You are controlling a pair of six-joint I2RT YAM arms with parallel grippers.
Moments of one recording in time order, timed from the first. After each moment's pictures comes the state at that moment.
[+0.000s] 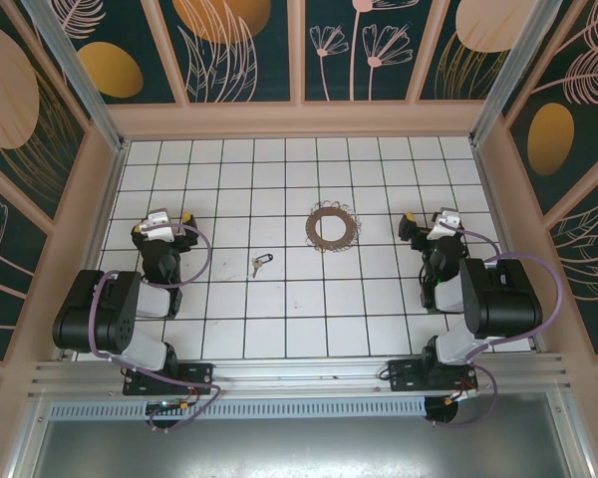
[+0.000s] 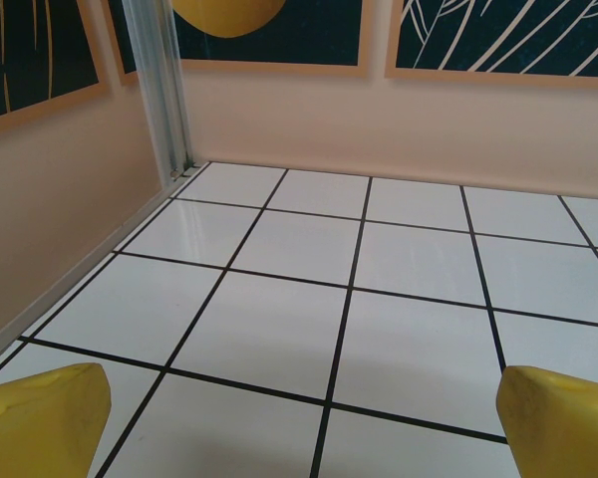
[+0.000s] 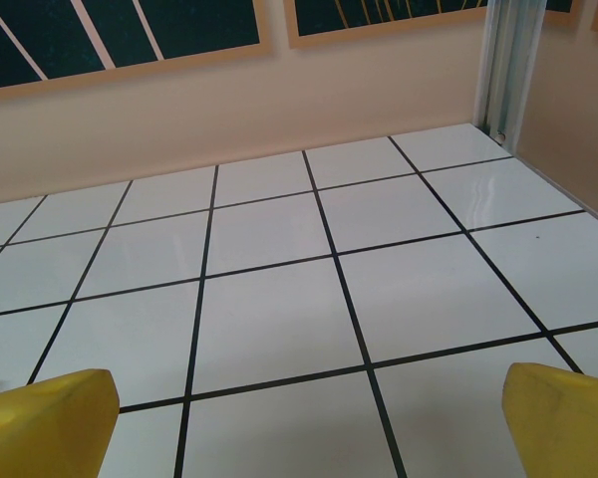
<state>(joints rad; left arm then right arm) -0.05 1.52 0.21 1.19 -0.27 -0.06 -0.02 1.56 0.20 1.21 0.04 0.12</state>
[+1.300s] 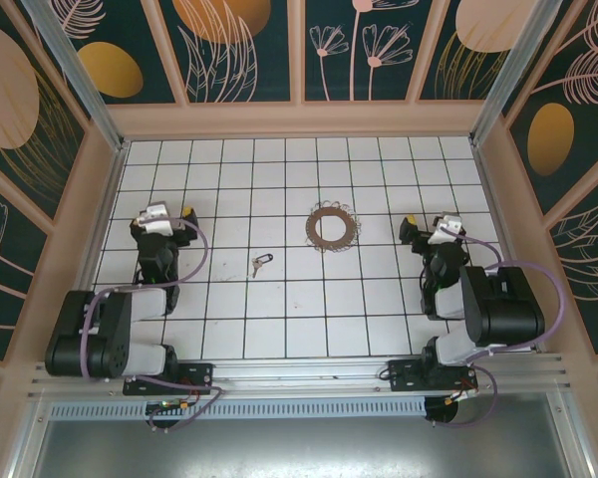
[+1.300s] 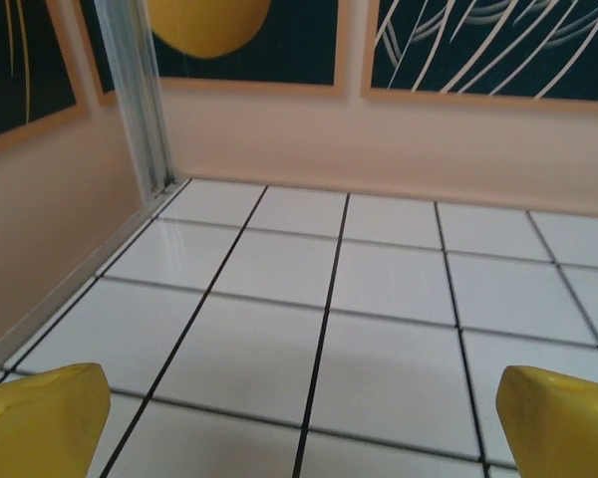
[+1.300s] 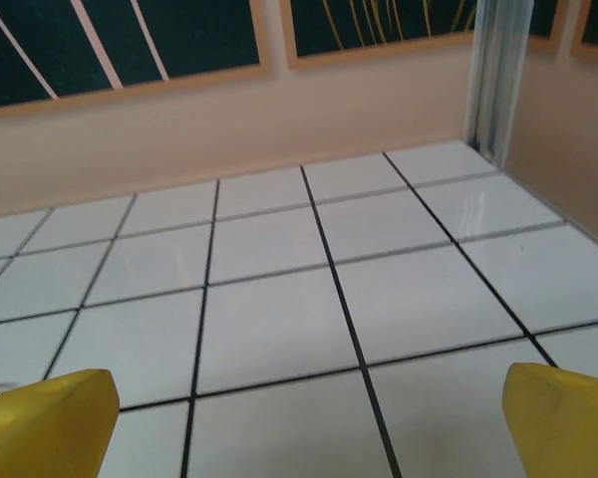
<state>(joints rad) -0.05 1.34 0.29 0.95 -0.22 -0.08 0.01 1.48 0.15 1.24 0.08 0.11</state>
